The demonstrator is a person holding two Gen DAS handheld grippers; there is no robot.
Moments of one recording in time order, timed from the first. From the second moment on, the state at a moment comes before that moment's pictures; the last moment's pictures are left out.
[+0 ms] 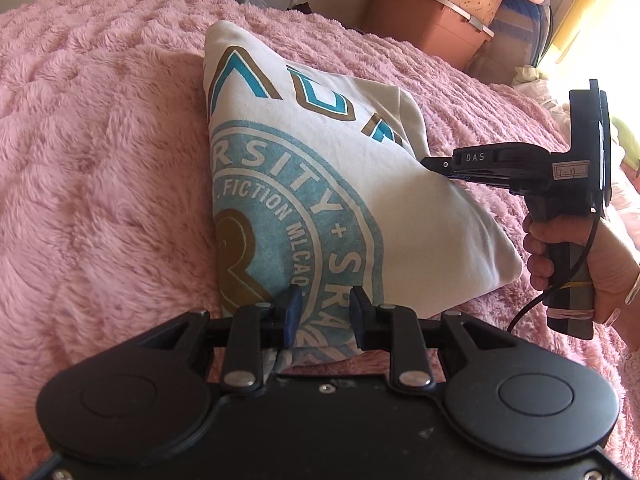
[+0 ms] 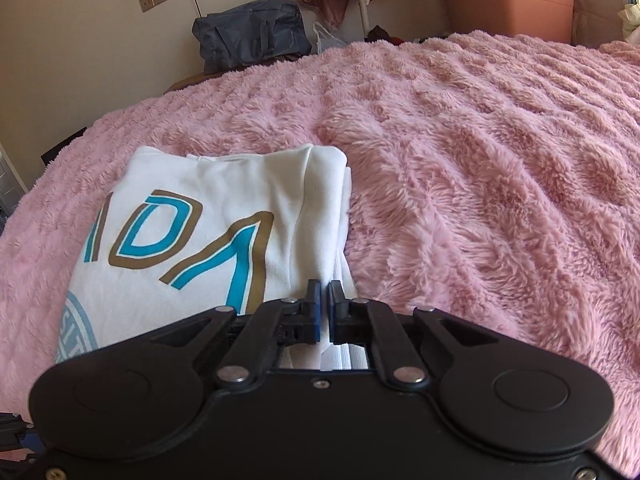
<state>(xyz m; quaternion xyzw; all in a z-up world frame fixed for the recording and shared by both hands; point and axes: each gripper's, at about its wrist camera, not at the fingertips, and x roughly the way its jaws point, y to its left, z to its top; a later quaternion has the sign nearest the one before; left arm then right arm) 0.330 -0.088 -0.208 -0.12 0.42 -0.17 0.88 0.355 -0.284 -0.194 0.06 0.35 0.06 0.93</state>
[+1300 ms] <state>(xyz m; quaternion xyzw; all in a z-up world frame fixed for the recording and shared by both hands) 0.468 0.032 -0.266 -0.43 0.43 -0.32 0.72 0.404 -0.385 -0.223 0.32 0.41 0.31 0.80</state>
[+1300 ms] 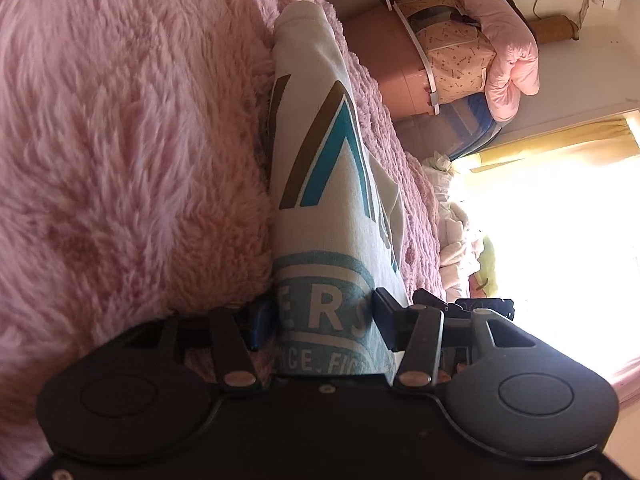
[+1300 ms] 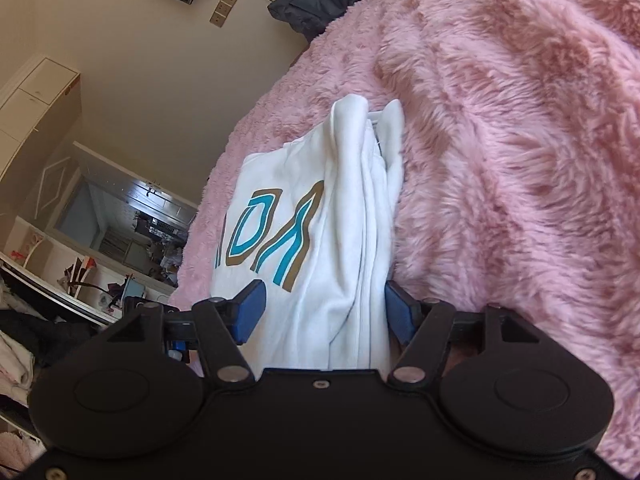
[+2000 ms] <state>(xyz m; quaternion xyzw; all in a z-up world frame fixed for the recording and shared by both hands) 0.475 0.022 -0.199 -0.40 0.39 -0.37 0.74 0.430 -0.345 -0.162 0.28 0.40 0.27 0.83</state>
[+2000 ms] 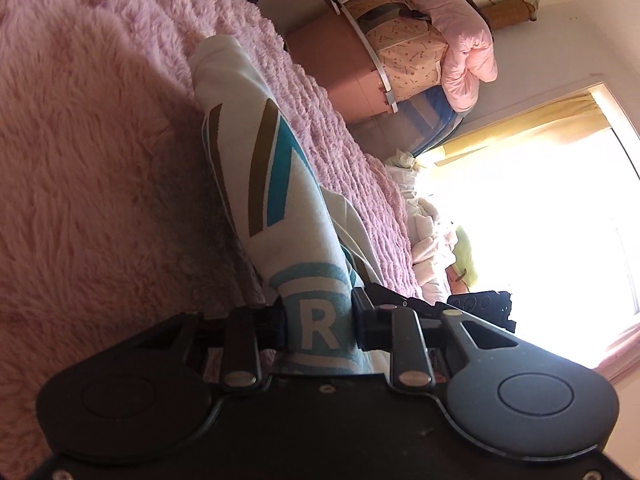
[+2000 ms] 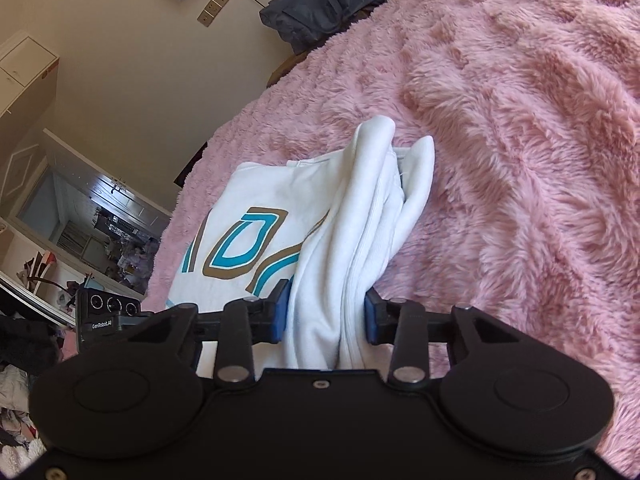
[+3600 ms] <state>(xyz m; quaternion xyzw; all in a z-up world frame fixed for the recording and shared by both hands) 0.272 0.223 -0.190 -0.32 0.37 -0.21 0.84 0.349 -0.242 -0.181 0.24 0.41 0.26 0.84</state>
